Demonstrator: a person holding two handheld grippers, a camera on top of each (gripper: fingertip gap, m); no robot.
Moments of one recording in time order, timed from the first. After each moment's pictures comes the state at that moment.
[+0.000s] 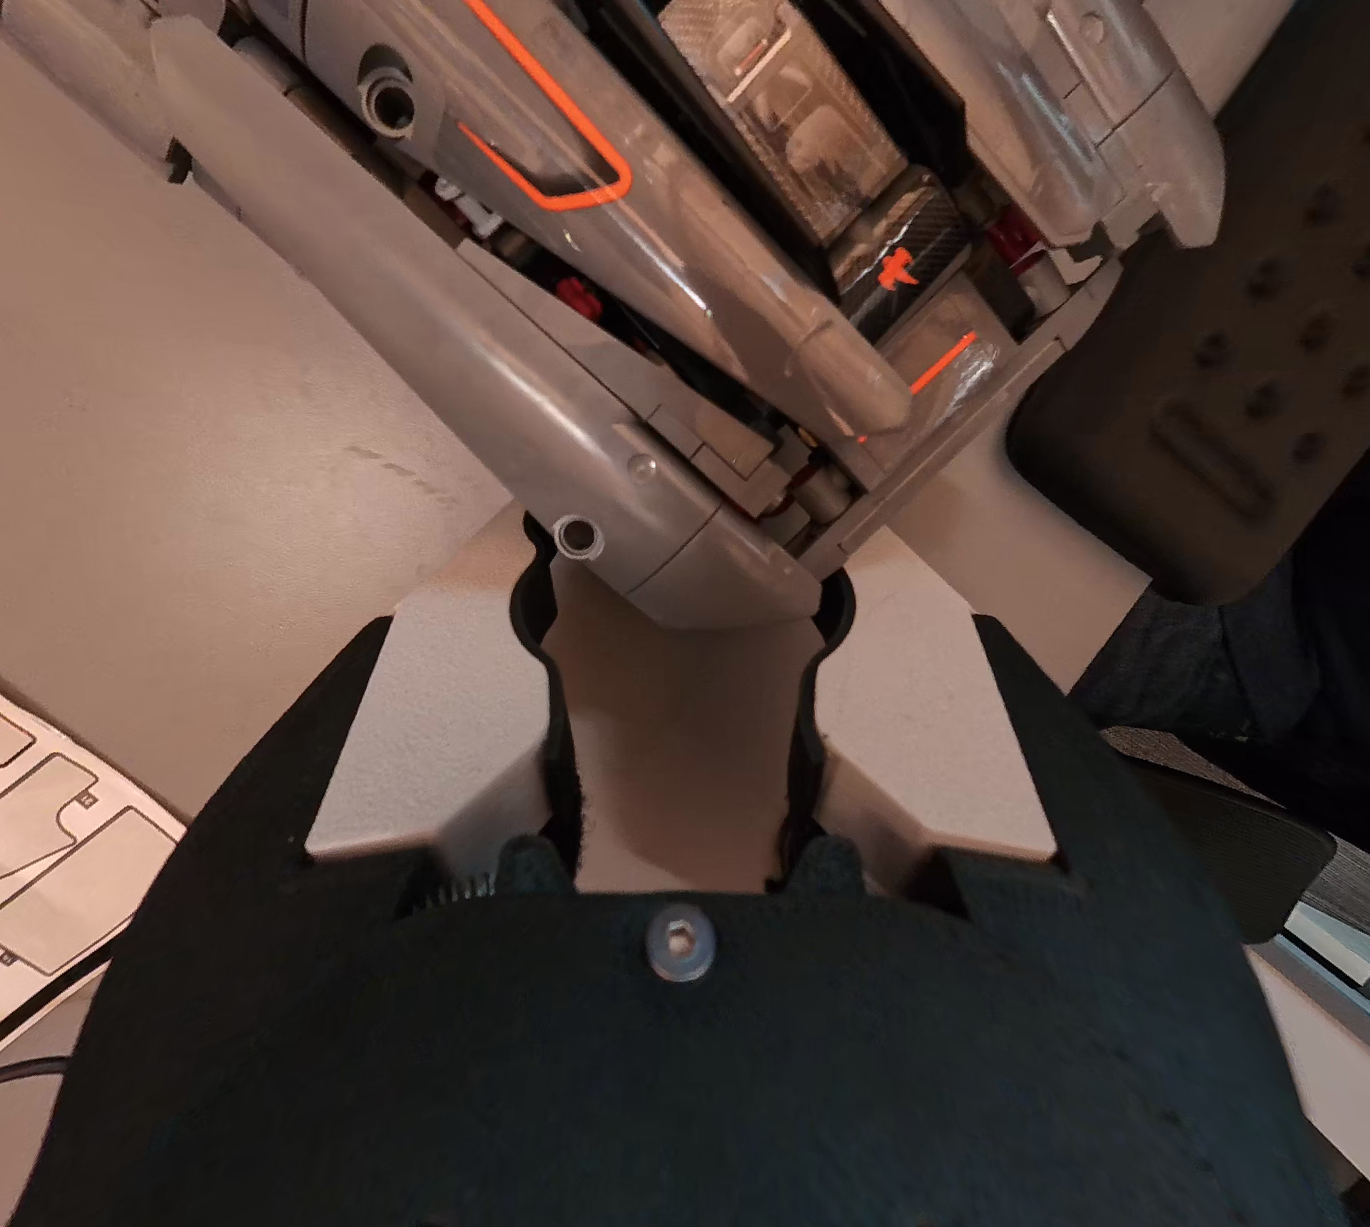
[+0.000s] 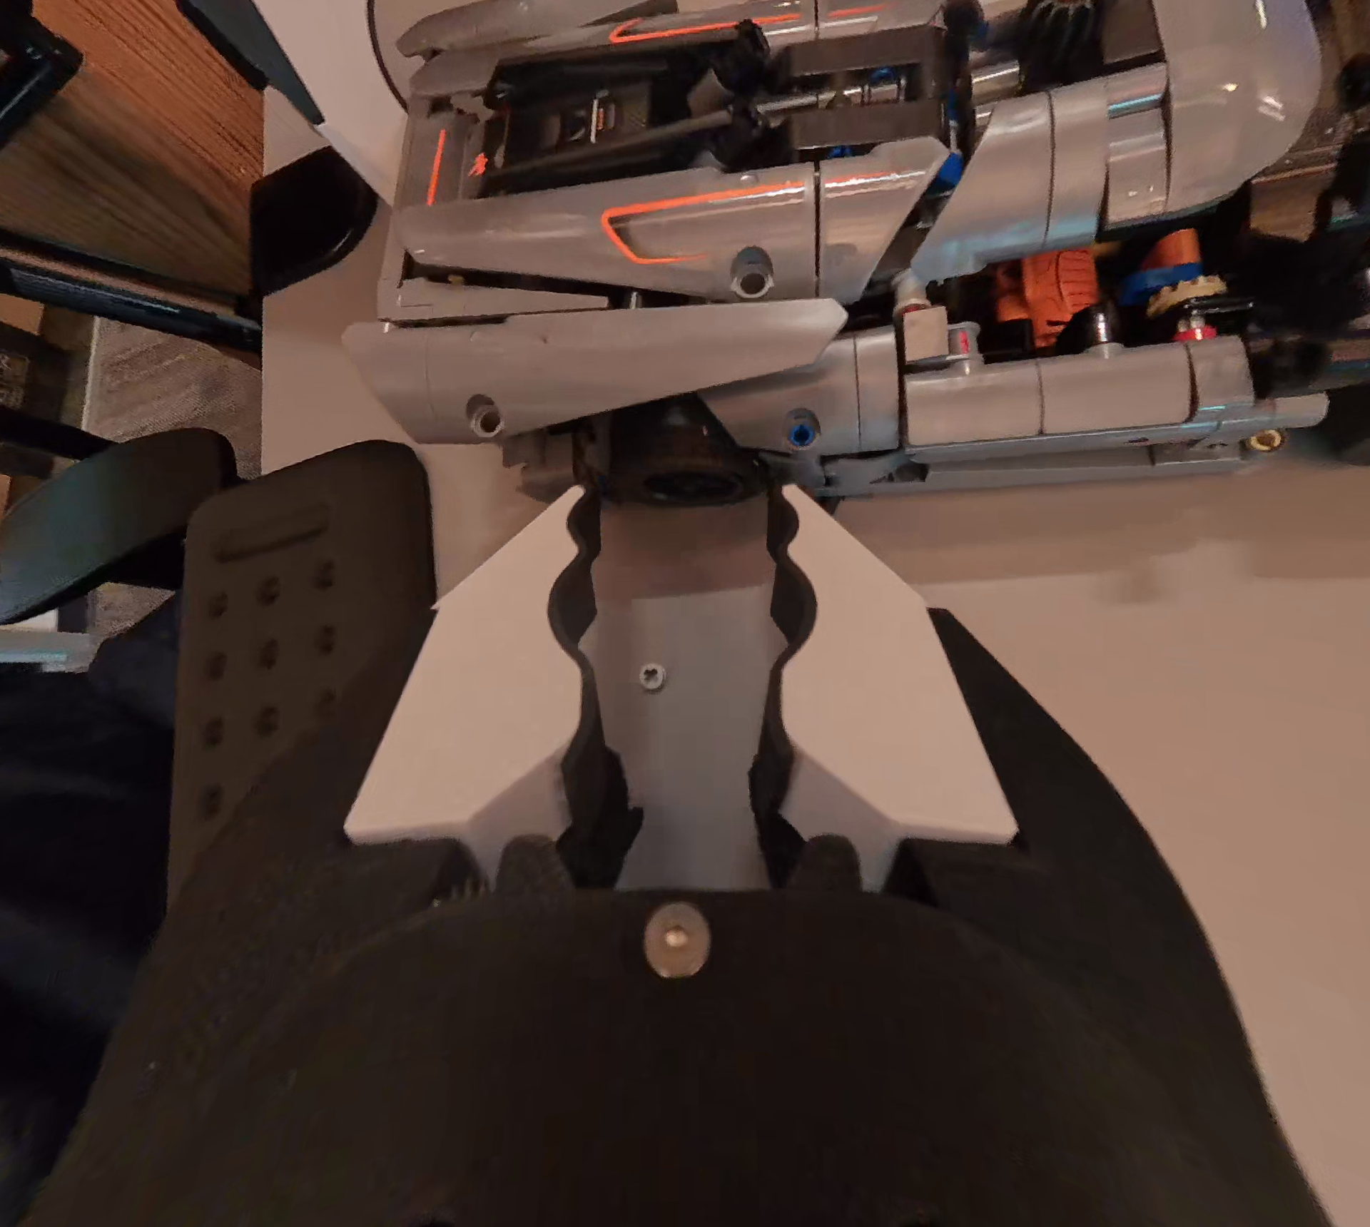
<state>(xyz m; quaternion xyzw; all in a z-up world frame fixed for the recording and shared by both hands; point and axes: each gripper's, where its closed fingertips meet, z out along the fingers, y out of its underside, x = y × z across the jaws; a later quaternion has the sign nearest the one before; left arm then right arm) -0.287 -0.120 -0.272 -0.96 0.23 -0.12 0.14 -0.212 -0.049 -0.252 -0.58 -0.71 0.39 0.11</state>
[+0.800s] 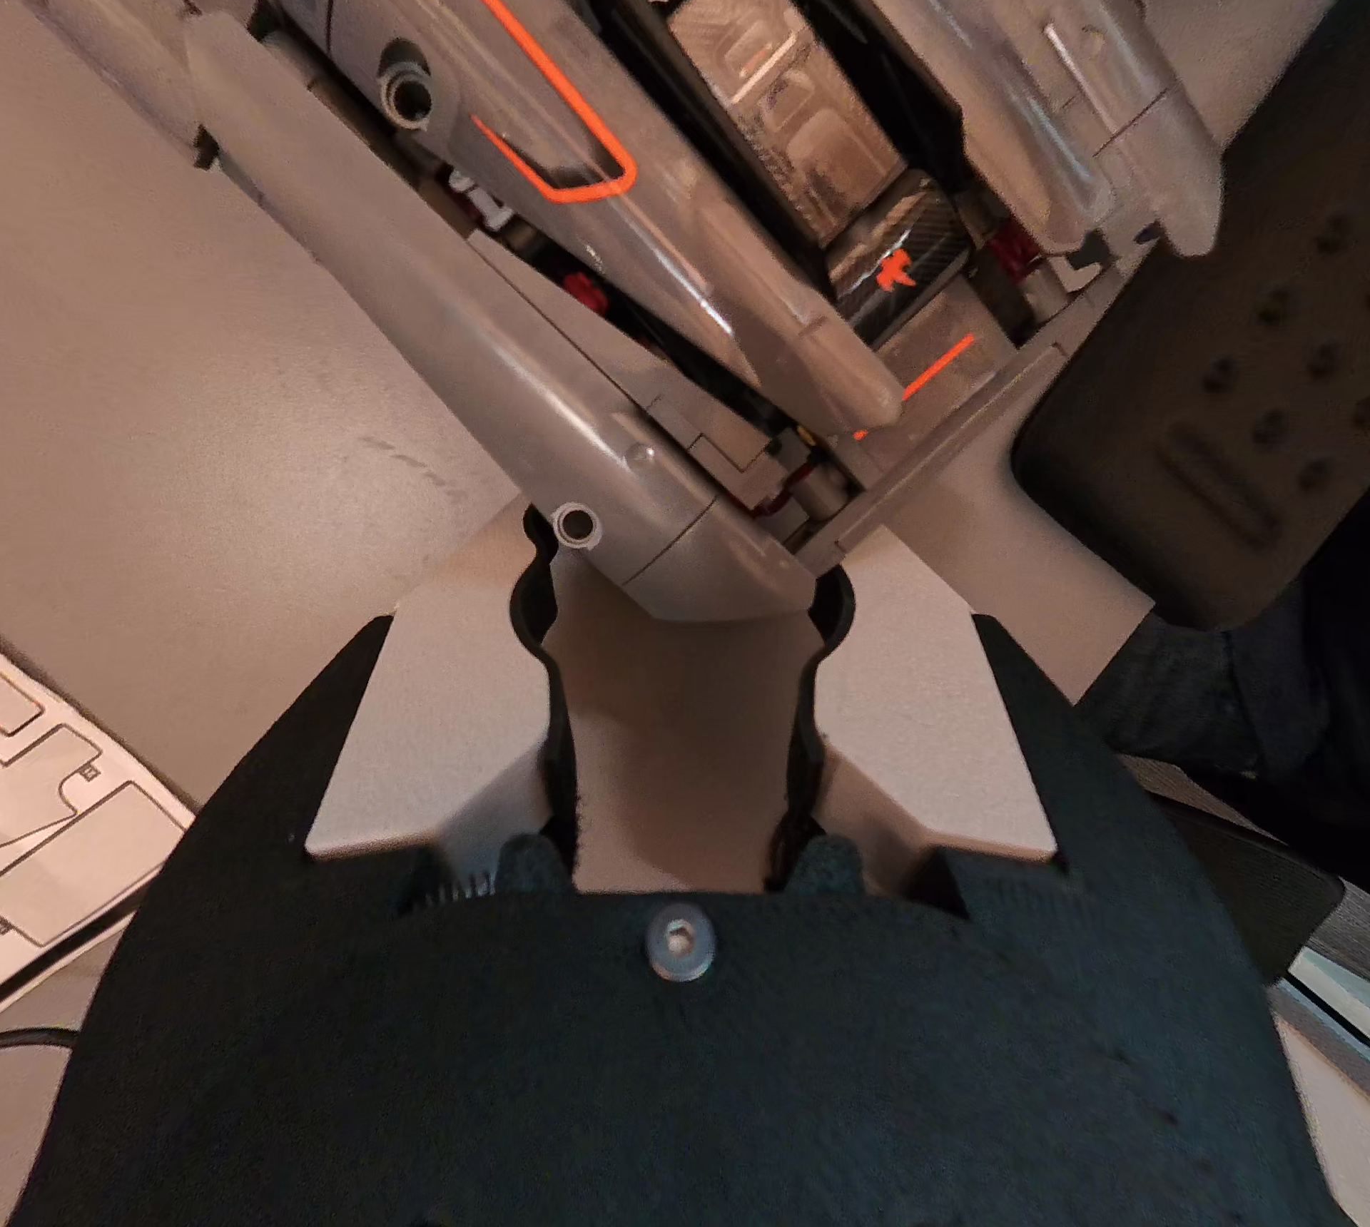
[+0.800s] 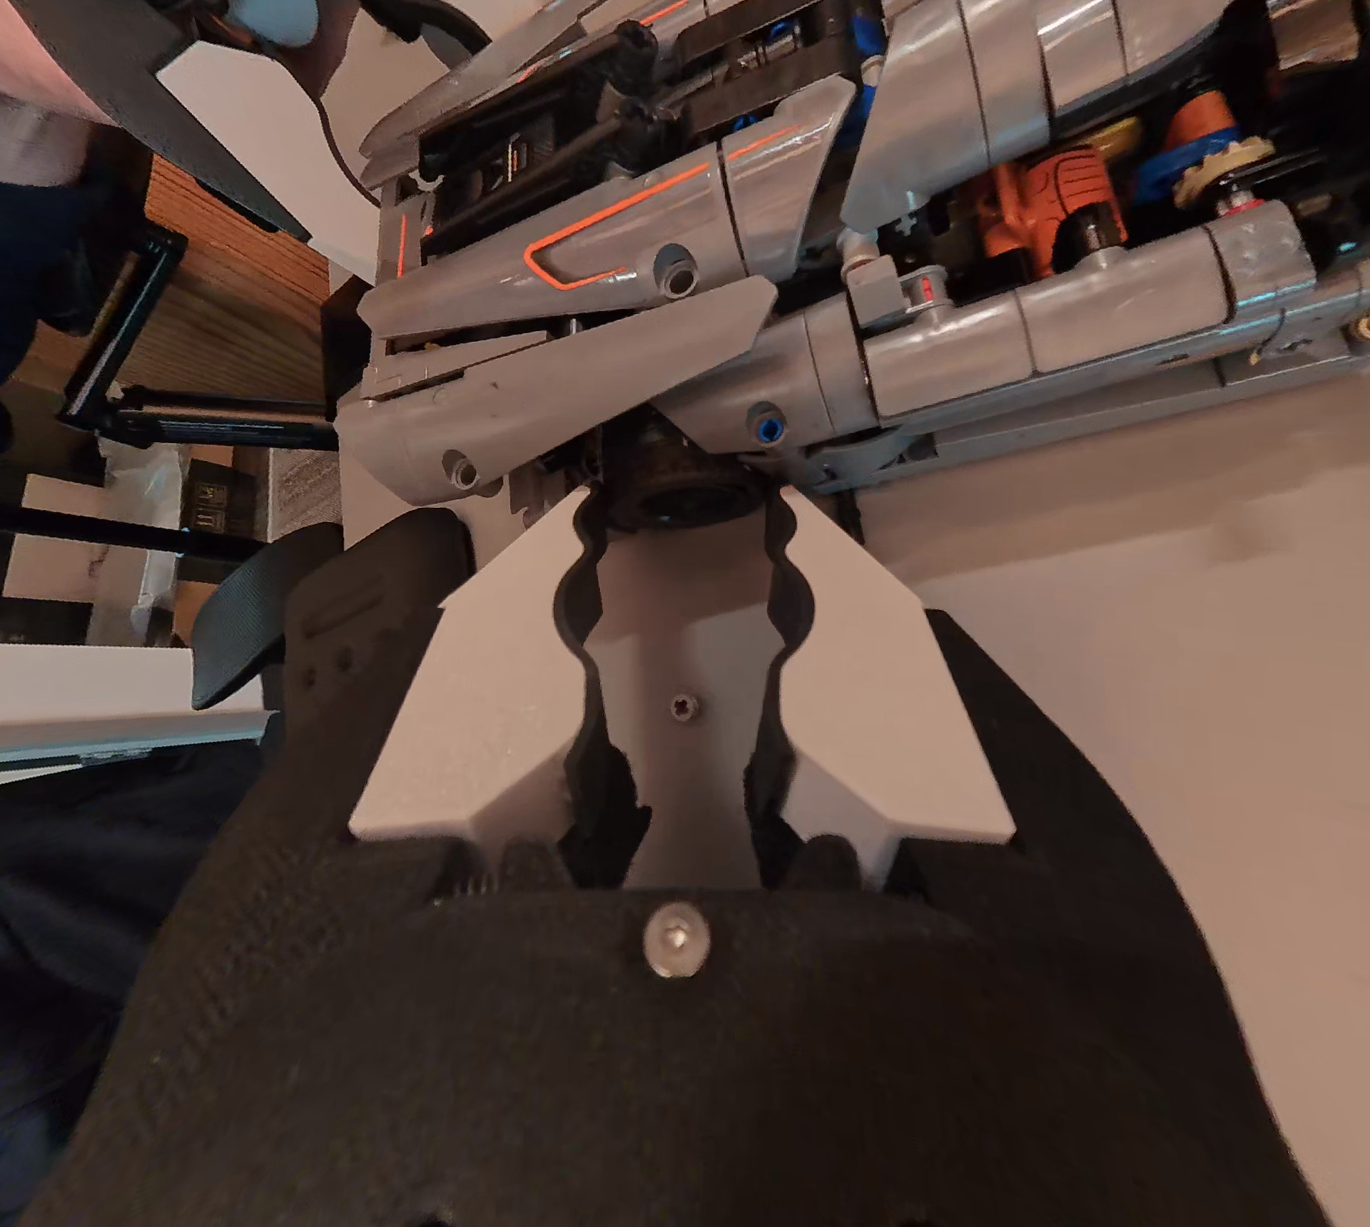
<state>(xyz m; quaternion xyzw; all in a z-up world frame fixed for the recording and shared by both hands) -0.288 -0.119 -0.270 -0.96 0.21 -0.11 0.15 -0.217 -0.053 -0.257 -0.63 -0.64 0.44 0.05</state>
